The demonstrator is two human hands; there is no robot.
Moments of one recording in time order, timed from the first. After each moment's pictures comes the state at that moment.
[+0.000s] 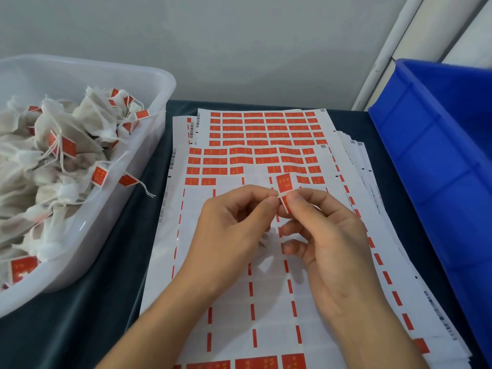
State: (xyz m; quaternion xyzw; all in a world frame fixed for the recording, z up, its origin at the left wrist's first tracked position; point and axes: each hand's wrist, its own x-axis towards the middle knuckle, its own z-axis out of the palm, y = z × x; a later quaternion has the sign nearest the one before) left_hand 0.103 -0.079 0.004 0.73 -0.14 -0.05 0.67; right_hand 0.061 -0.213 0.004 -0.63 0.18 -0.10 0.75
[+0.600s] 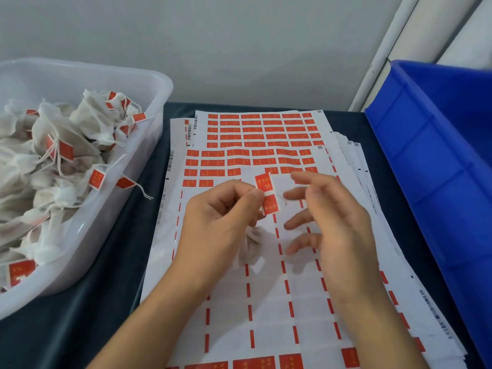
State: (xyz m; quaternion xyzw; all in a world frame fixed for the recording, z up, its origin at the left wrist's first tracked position) left_hand 0.108 -0.073 0.006 0.70 -0.11 -0.04 0.70; right_hand 0.060 -0.224 0.008 -0.72 0.09 -0.15 0.67
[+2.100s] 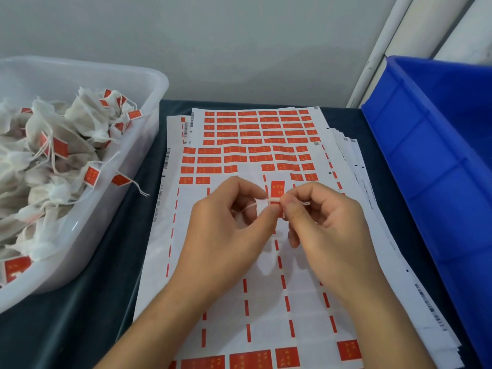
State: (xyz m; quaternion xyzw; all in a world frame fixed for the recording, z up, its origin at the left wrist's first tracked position) left_hand 0.099 -0.079 0.000 0.80 -0.14 0.02 0.59; right_hand 0.059 -0.231 0.009 -0.82 0.08 -0.12 0.56
